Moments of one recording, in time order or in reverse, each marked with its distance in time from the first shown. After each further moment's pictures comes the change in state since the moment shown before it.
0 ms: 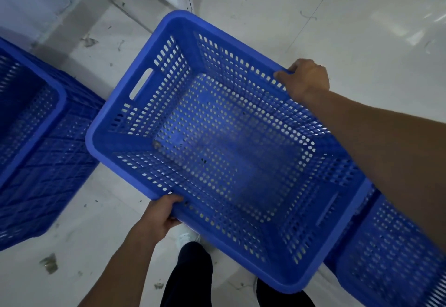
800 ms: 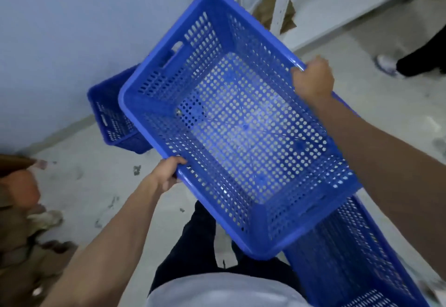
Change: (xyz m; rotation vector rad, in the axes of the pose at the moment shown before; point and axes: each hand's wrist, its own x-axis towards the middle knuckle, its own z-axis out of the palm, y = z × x) left_hand -0.462 0.030 -0.125 -0.243 0.070 0.241; right_hand -0.301 -0.218 -0.382 0.153 0.067 -0.383
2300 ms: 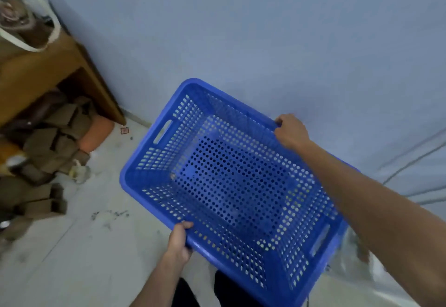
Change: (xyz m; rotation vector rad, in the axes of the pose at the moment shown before) left_hand 0.129 0.143 -0.200 -1.321 0.435 -0.063; right_hand 0.053 -0.599 0.343 -0.379 -0.541 -1.063
